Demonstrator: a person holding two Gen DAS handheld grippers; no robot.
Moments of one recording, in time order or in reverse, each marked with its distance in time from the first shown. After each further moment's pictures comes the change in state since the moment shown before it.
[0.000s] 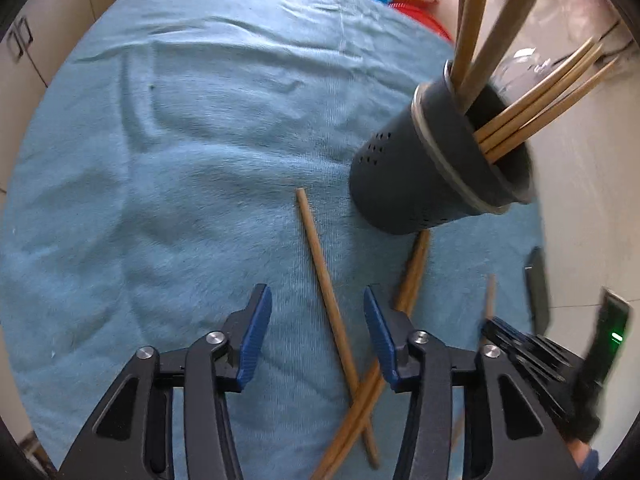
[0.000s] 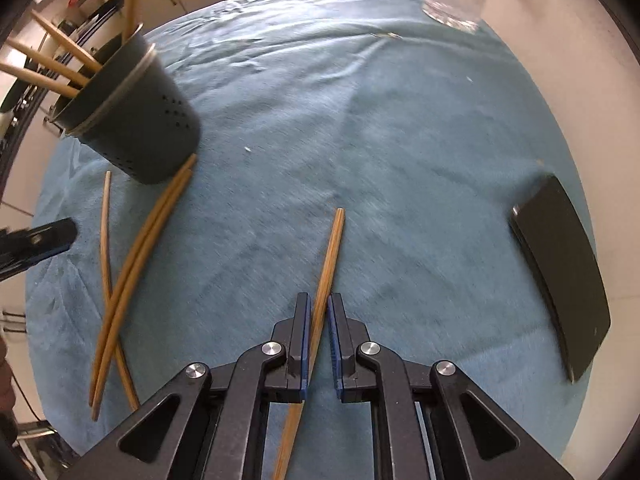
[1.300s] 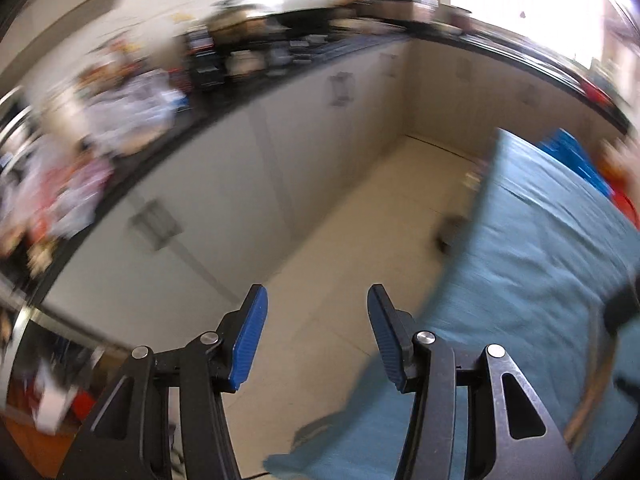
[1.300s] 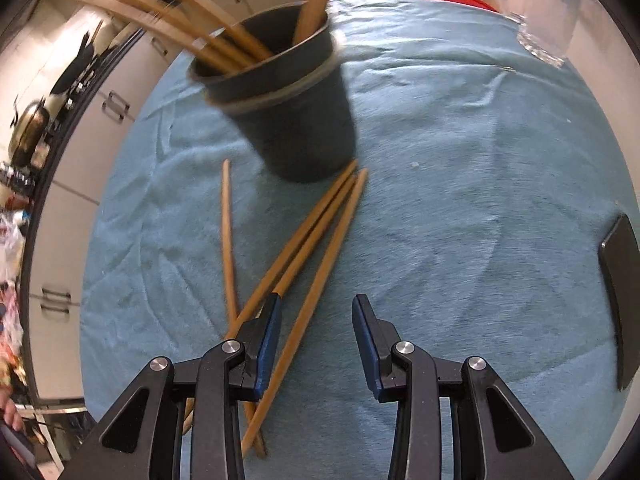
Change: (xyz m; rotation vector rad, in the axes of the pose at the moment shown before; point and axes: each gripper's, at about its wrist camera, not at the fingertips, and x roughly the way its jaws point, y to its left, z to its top) left arm -0.230 0.190 -0.164 -0.401 -0.494 0.643; right arm -0.005 0.076 0.006 -0.077 -0.035 0.179
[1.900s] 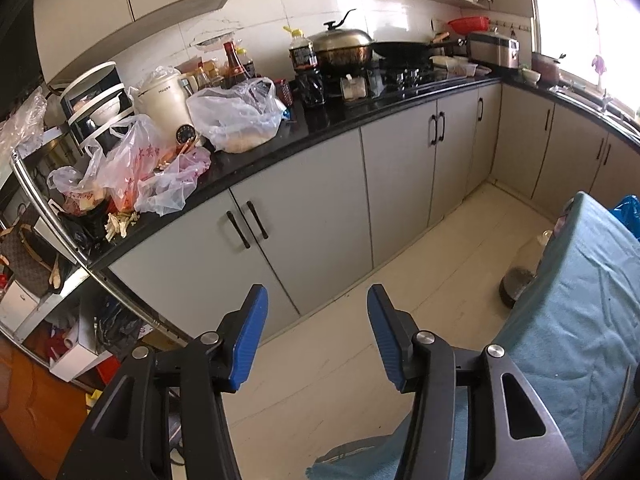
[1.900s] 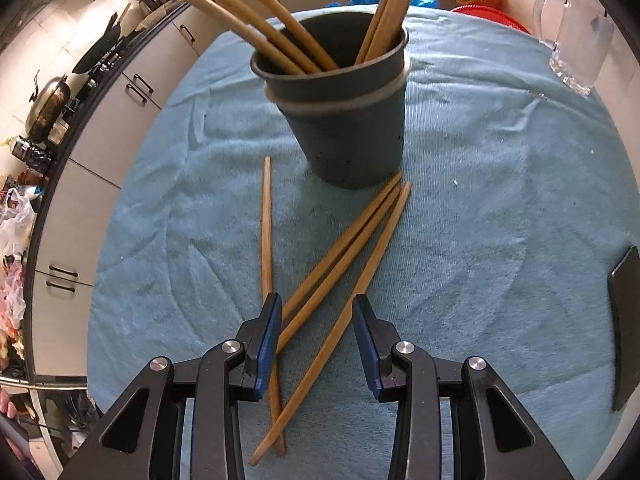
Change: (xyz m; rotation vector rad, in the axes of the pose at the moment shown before) left arm -0.037 0.075 -0.011 -0.248 -0.095 0.326; right arm 0.004 0.032 0.001 -0.114 0.023 0.038
